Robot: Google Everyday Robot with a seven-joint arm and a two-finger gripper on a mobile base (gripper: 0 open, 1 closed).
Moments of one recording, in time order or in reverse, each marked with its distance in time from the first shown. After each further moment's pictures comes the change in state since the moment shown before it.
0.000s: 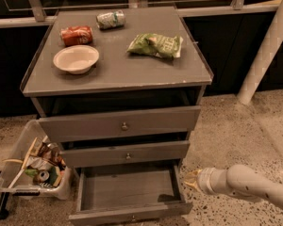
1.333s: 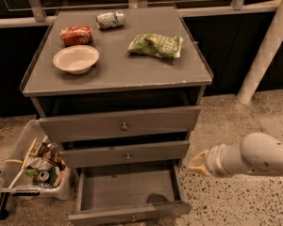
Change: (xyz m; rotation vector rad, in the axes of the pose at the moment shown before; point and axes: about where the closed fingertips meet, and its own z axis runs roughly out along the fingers) arm -0.106 0.005 -0.128 -0.047 0.073 0.025
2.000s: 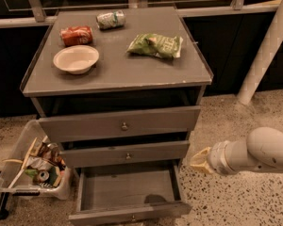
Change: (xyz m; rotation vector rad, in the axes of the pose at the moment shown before) arm -0.016 0.004 -0.023 -0.015 -0.016 -0.031
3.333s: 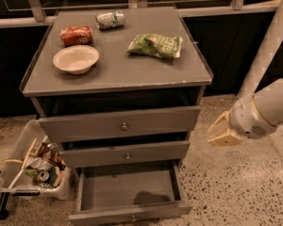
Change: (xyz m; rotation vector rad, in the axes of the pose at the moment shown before) arm -0.098 0.012 -0.159 -0.165 0.084 -0.177
